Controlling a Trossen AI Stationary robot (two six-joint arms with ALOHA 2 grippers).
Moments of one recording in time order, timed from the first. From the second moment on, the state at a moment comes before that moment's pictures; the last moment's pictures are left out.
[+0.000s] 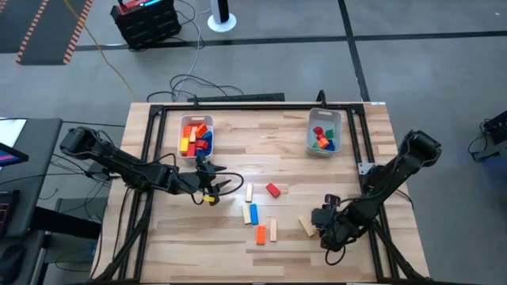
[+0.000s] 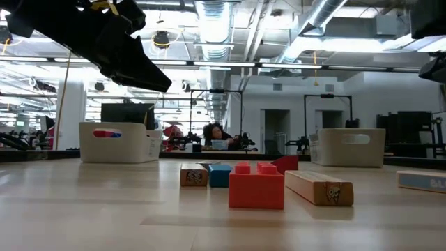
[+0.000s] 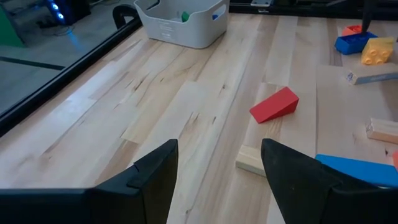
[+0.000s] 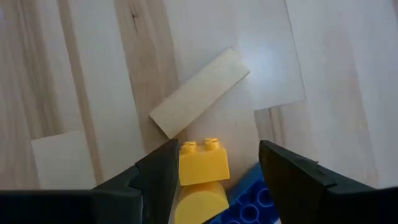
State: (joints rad) left arm -0.29 1.22 0.52 0.24 -0.65 -0.23; right arm 0.78 1.50 0.89 -0.73 0.28 0.96
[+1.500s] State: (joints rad) left arm -0.29 1.22 0.52 0.24 -0.65 -0.23; right arm 0.47 1.36 0.88 -1.39 0.93 1.20
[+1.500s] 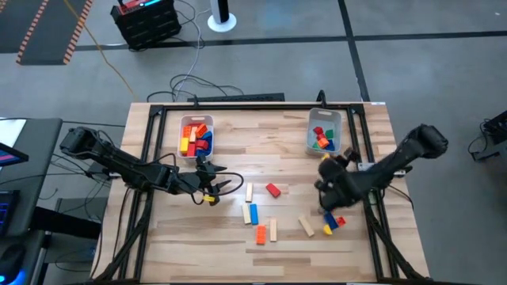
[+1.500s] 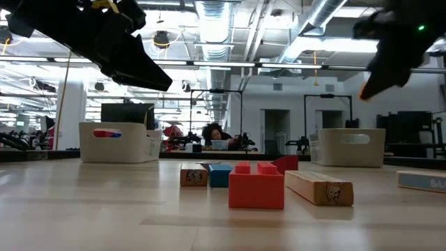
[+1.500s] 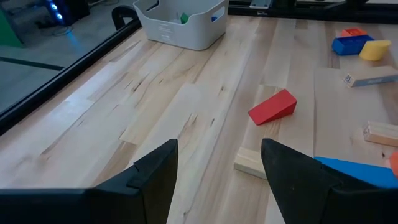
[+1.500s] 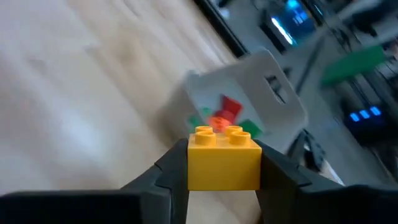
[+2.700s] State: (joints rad) left arm -0.29 1.22 0.52 0.19 -0.65 -0.23; right arm -0.75 1.35 0.84 -0.72 0.34 0.06
